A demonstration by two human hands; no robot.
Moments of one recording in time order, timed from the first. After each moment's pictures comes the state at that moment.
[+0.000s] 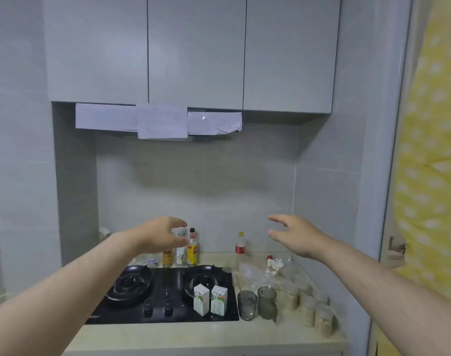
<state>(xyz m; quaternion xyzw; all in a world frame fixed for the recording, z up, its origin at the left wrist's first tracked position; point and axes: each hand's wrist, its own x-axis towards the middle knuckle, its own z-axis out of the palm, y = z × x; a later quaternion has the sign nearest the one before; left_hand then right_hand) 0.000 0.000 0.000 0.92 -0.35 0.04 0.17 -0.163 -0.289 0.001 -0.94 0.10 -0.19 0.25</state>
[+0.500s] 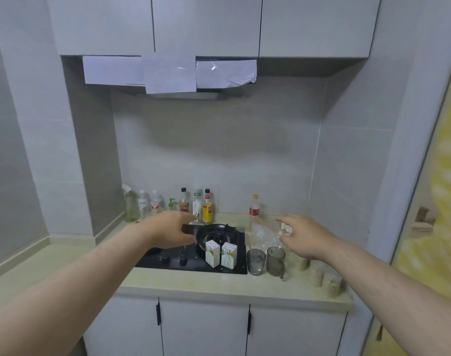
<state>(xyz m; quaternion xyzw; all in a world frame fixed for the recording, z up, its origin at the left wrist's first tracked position) -0.030 -0.027 -0.072 0.94 -0.32 0.00 0.07 -0.159 -0.329 -0.086 -0.98 0.08 -0.10 0.13</state>
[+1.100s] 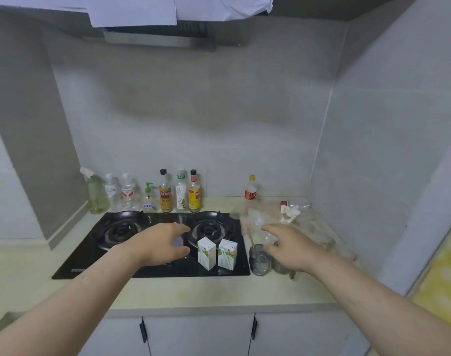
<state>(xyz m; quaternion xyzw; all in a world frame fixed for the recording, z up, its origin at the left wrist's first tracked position) 0.161 -0.059 -0.164 0.93 -0.34 -0.08 0.10 0.015 -0.336 -0.169 -0.97 0.11 -0.03 0.20</state>
